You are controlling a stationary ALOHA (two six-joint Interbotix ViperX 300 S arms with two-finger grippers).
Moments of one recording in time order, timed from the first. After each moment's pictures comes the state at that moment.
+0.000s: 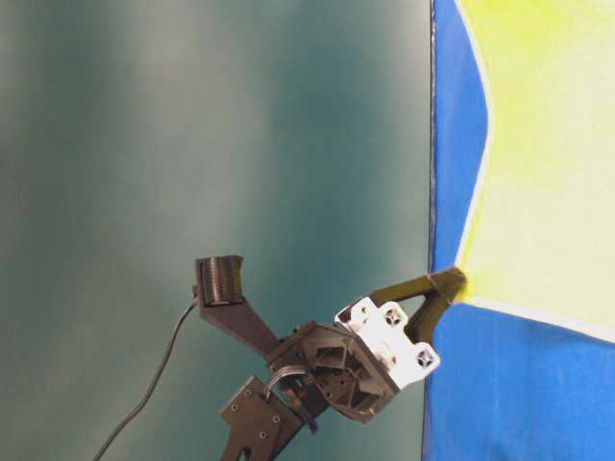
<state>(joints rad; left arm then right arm) 0.29 0.13 0.59 -0.02 -0.03 0.15 -0.55 -0.43 1.12 -0.01 0.14 0.04</state>
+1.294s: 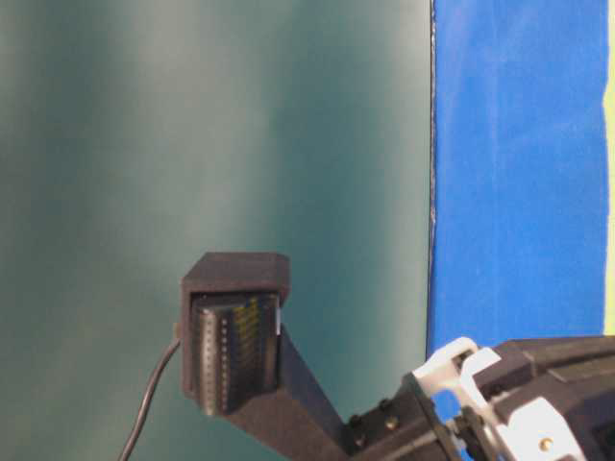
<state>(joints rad) -0.25 0.15 0.58 -0.02 0.07 -0.09 0.25 -0.49 1.16 0.00 0.26 0.56</state>
